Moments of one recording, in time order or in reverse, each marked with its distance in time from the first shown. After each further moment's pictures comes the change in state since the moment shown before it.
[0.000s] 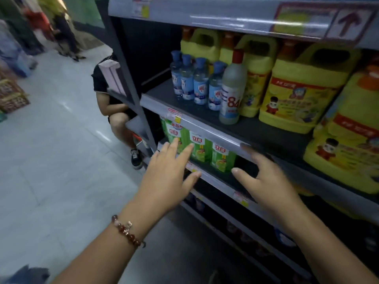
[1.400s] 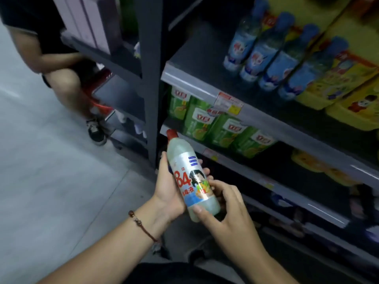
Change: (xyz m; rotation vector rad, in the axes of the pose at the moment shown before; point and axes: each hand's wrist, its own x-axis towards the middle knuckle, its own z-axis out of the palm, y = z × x) left_hand 0.092 -0.243 0.088 -2.325 -0.744 -0.921; right_hand 0.043 -0.133 0.287 0.074 0.045 0.284
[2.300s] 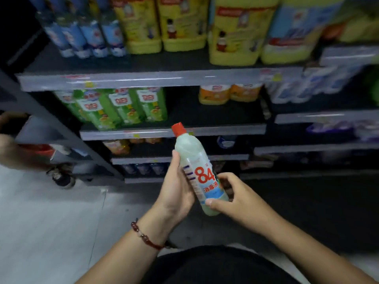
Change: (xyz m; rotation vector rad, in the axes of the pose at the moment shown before) left_hand -0.054 -0.328 0.054 0.746 -0.179 0.058; right_hand -0.235 0.196 -0.169 0.188 0.069 0.282
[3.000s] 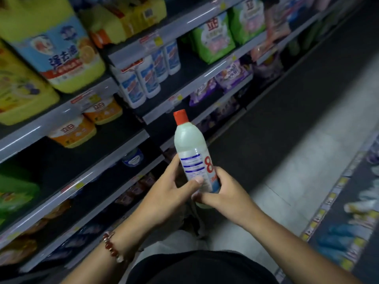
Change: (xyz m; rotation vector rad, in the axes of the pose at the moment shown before) left_hand 0.024 -0.106 0.229 1.153 -0.811 0.109; right_hand -0.117 0.152 -0.137 0.609 0.559 0.183
